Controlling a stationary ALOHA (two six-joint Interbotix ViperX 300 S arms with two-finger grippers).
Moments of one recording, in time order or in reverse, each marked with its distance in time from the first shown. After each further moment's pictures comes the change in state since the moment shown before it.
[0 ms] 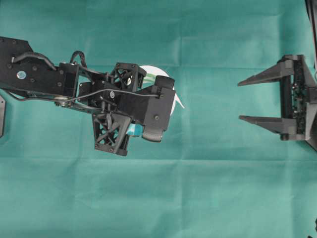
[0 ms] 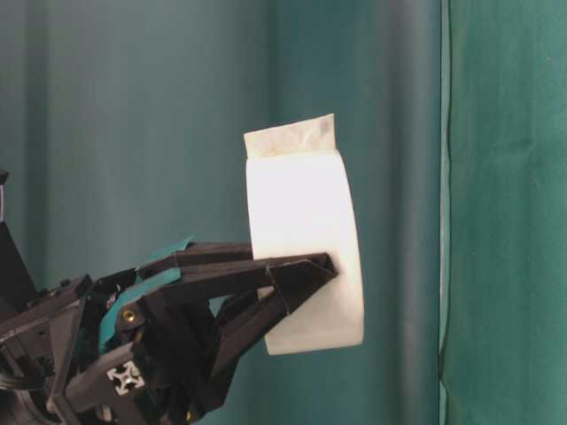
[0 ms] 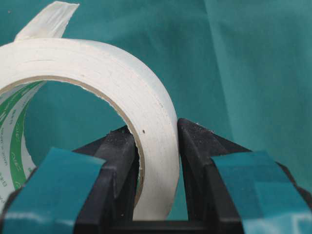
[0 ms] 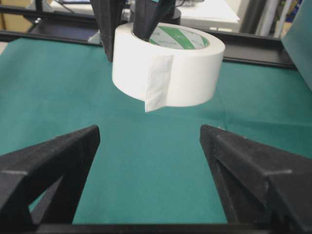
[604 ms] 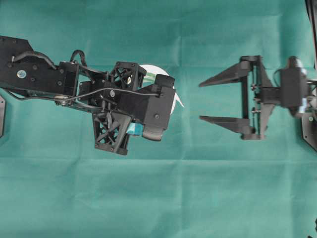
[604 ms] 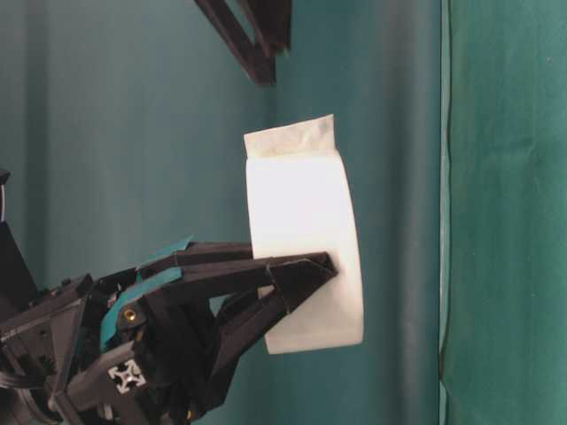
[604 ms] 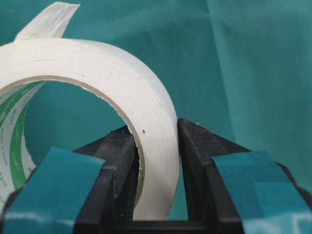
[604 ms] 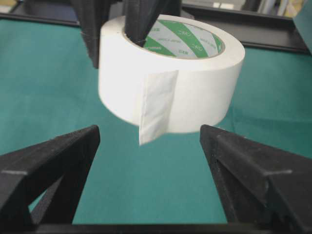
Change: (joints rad) left arm 0.002 0.000 0.000 0.000 0.000 0.002; right arm -0.015 0.351 -0.192 0.000 -0.083 0.000
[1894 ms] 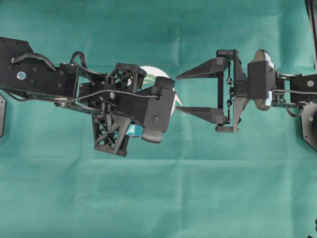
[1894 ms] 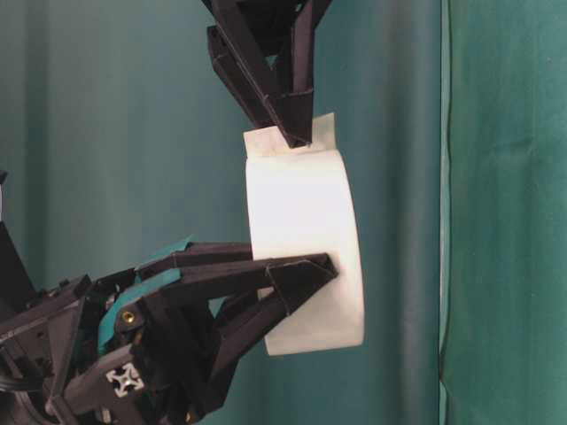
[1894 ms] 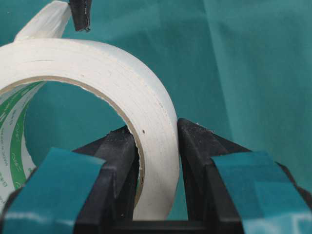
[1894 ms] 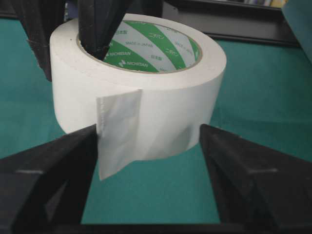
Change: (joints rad) left arm -0.006 0.000 0.000 -0.002 0.000 -0.002; right arm -0.044 0.153 -0.100 0.002 -0.028 -0.006
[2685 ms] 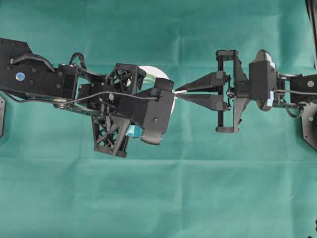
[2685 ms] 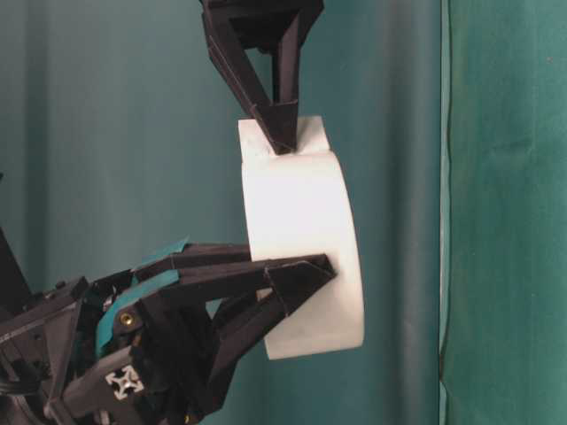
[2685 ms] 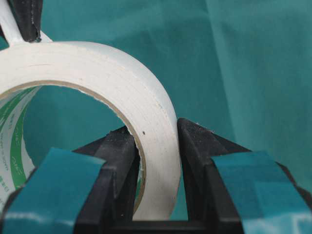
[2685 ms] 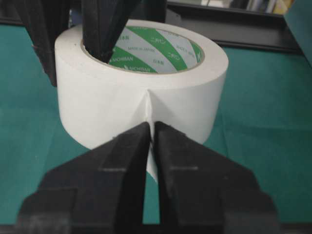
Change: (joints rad) left arm -0.008 0.000 0.000 0.003 0.000 -0.002; right arm 0.002 0.000 0.000 0.000 -0.026 0.003
